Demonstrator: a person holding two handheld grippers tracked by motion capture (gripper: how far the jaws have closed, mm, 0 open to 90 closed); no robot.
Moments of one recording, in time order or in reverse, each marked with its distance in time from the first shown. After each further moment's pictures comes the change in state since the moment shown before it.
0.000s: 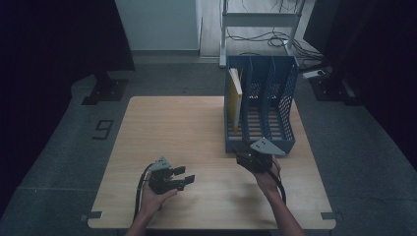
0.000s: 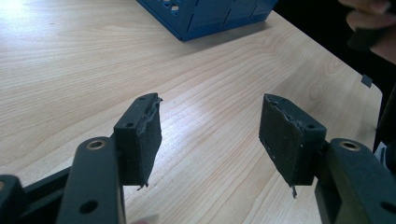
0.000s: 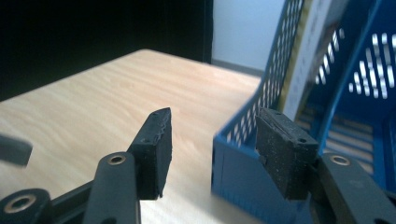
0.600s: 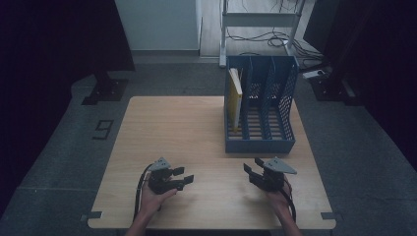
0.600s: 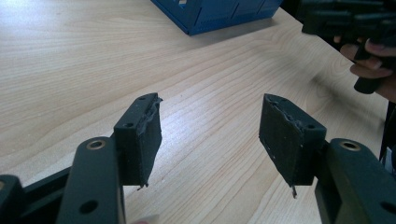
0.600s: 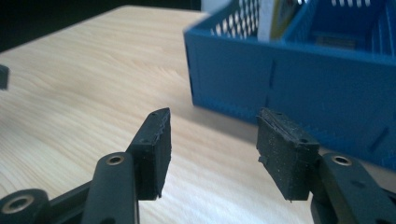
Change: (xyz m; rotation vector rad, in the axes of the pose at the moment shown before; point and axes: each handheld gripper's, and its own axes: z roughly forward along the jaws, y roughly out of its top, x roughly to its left) left arm 0.005 -0.004 0.002 0.012 0.012 -0.019; right arm -0.018 -0.067 -0.030 0.114 -0.036 0.086
